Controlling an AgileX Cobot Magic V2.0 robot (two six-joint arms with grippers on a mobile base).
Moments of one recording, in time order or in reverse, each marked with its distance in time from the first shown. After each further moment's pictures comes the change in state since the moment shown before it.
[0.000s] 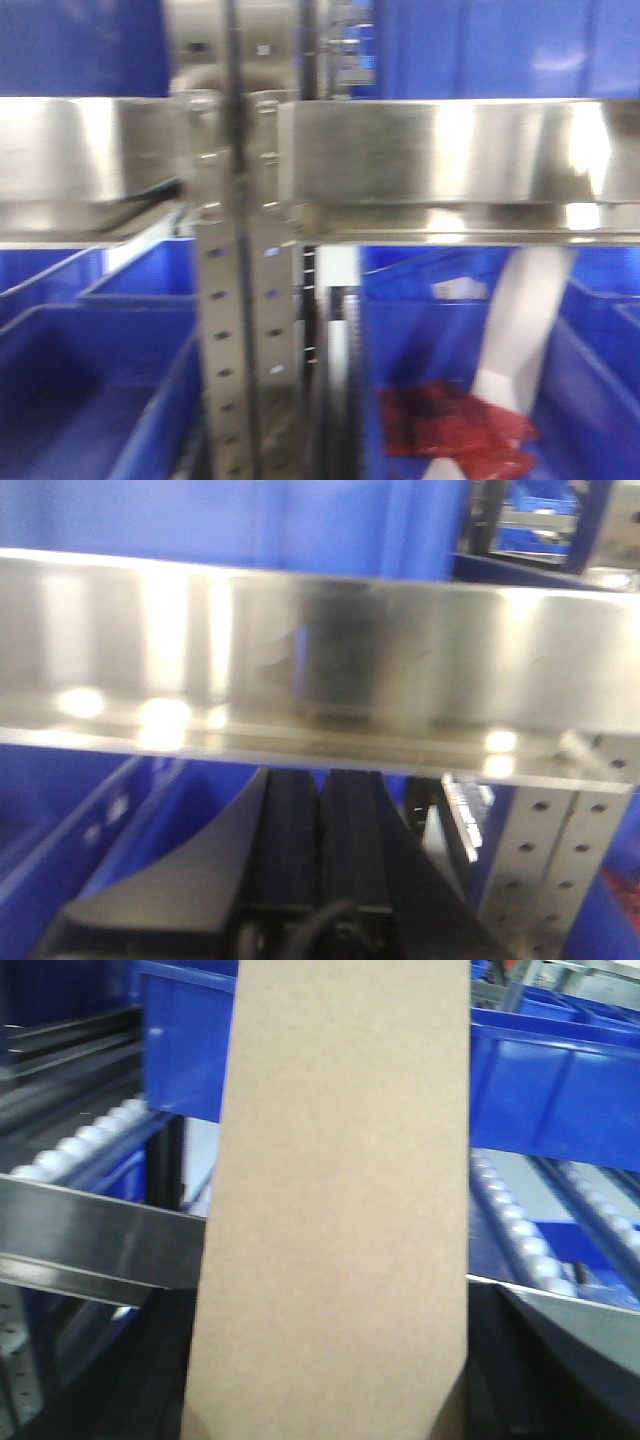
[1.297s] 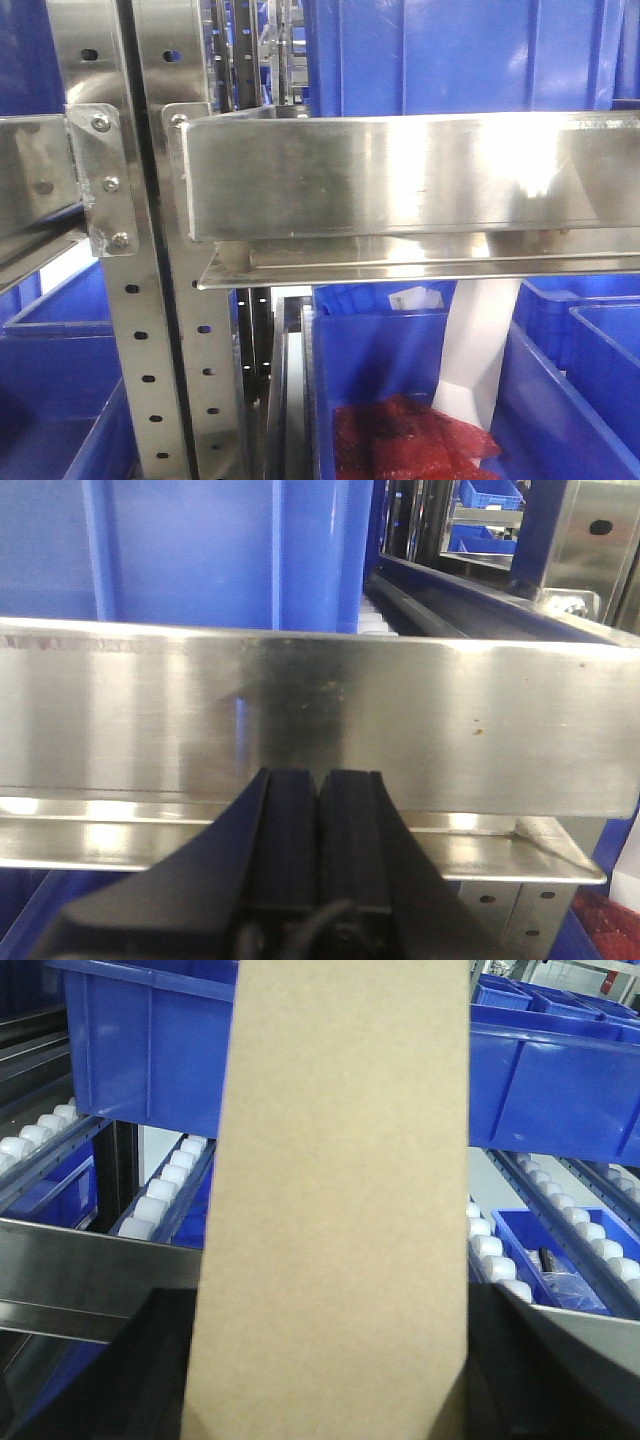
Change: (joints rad) left arm 0.000 0.000 0.000 0.000 0.000 0.000; right arm 0.000 0.000 0.000 0.000 0.000 0.000
